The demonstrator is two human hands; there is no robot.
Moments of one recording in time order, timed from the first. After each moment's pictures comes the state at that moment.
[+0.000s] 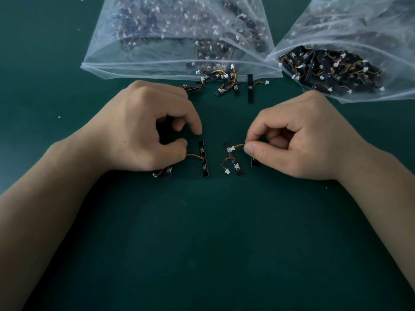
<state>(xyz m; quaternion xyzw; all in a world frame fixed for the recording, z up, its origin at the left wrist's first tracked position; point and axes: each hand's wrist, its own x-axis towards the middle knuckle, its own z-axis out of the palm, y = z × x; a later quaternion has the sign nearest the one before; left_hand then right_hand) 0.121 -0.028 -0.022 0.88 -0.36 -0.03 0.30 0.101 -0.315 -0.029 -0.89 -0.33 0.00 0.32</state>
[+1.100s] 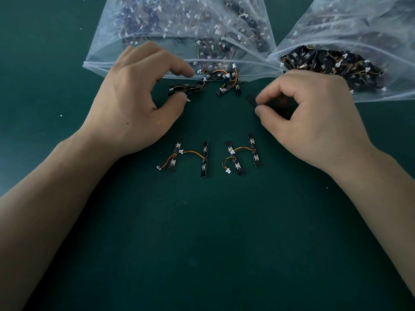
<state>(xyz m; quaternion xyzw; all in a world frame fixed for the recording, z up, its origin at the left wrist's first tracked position) 0.131 -0.029 -0.034 0.92 -0.24 0.16 0.29 0.107 -0.310 -0.032 -0.94 -0.15 -0.14 0.28</state>
